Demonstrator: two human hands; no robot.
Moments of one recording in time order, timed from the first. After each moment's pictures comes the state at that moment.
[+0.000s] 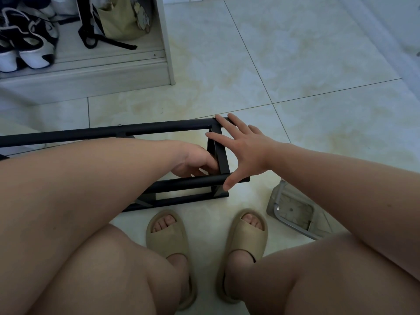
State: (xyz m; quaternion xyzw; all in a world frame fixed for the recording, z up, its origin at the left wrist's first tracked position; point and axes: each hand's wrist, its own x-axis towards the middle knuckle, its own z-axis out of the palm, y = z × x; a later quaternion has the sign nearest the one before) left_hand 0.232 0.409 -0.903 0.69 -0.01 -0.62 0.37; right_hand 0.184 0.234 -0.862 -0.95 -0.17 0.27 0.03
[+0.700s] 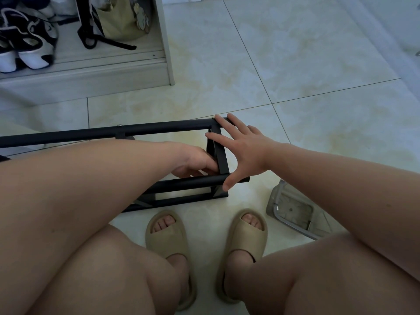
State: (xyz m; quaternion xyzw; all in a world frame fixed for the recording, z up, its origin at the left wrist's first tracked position) left_hand 0.230 0.408 -0.905 0.70 -0.02 -0.61 0.36; right_hand 0.184 0.233 -0.863 -0.95 -0.17 0.27 0.03
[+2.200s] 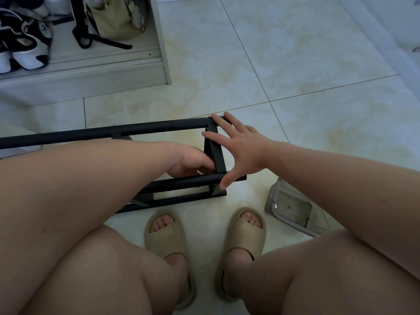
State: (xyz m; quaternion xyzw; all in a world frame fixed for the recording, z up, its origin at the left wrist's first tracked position) left_hand 0.230 0.410 -0.909 0.67 -0.04 -0.63 0.39; right_hand 0.183 0.233 -0.862 -0.95 -0.17 0.26 0.04
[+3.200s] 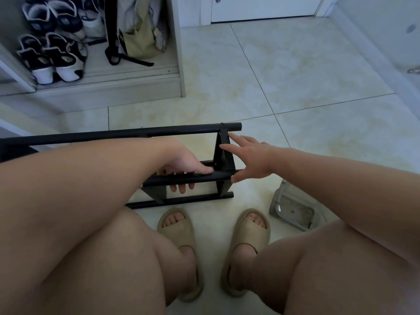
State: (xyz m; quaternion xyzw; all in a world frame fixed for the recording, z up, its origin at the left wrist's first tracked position) left_hand 0.217 0.461 -0.839 0.78 -0.08 -0.62 0.02; right_hand 0.155 0.252 -0.832 -0.94 -0.12 0.31 0.02
